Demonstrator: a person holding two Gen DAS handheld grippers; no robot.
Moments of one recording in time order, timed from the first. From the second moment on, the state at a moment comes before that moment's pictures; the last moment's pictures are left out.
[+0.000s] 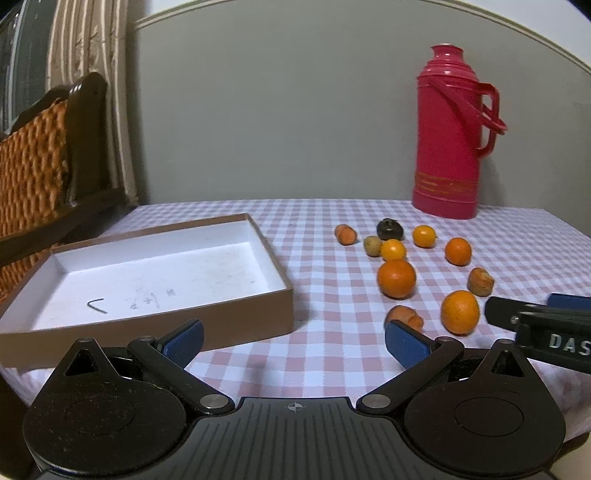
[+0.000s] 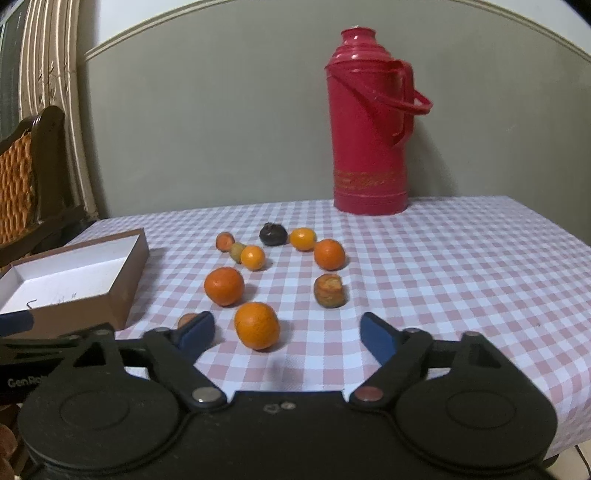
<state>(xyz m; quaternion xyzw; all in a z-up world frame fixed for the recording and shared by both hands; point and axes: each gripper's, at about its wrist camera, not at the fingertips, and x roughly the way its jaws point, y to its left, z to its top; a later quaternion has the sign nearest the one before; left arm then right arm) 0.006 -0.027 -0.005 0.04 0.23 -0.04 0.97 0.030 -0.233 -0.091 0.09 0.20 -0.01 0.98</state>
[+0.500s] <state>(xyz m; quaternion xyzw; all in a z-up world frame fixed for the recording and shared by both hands) 0.025 -0.038 -0.009 0.04 0.24 -0.05 0.97 0.065 -0.237 -0.095 0.11 0.24 0.04 0.96</state>
